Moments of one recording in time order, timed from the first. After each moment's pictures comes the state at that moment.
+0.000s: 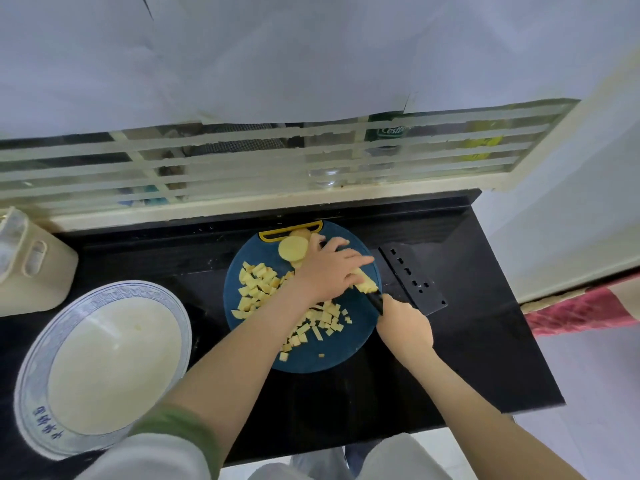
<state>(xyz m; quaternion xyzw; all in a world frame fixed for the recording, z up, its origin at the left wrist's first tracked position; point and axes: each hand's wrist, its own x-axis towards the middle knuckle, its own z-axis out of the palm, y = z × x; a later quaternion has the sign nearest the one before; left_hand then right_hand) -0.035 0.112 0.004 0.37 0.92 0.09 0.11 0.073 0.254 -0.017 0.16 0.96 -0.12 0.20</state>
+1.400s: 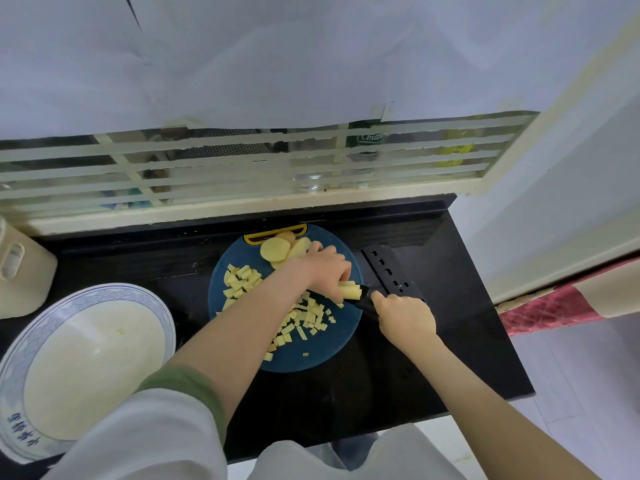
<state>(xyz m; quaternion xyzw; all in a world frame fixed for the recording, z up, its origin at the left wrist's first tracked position) -0.051 0.137 0.017 0.43 0.86 0.00 0.28 0.076 0.285 0.008 0.00 0.98 0.06 0.20</state>
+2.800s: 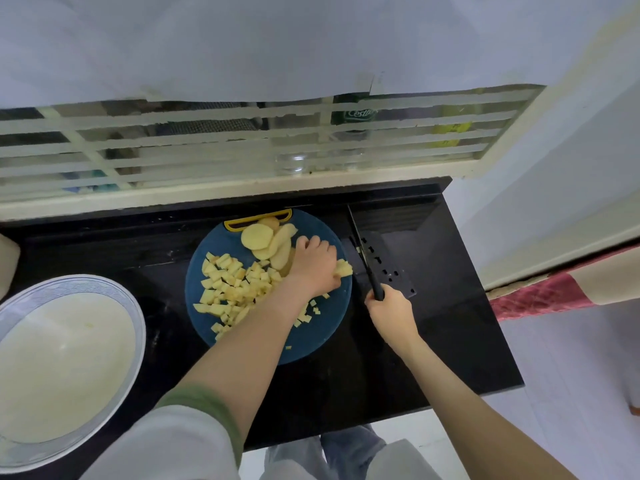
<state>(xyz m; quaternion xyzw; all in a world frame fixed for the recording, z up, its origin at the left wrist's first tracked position) -0.033 0.160 -0.036 0.30 0.94 -0.02 0.12 0.080 0.291 -0.025 0.32 0.83 -0.43 0.14</state>
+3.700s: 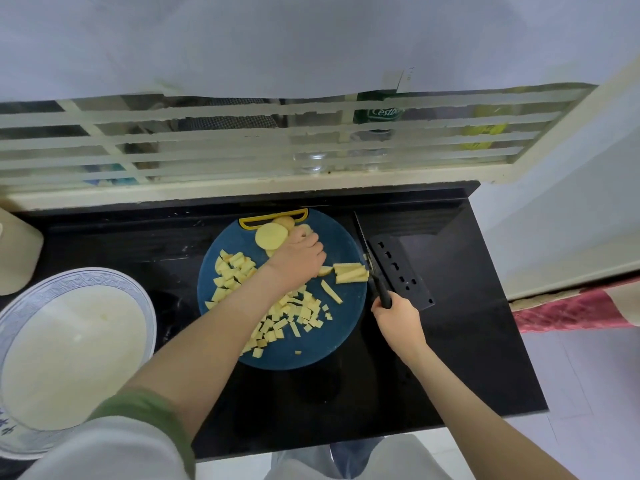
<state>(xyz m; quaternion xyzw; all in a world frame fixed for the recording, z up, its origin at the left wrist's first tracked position) -0.061 0.102 -0.034 0.47 0.86 -0.21 0.04 0.071 0.287 -0.036 0.32 0.83 -0.43 0.18</state>
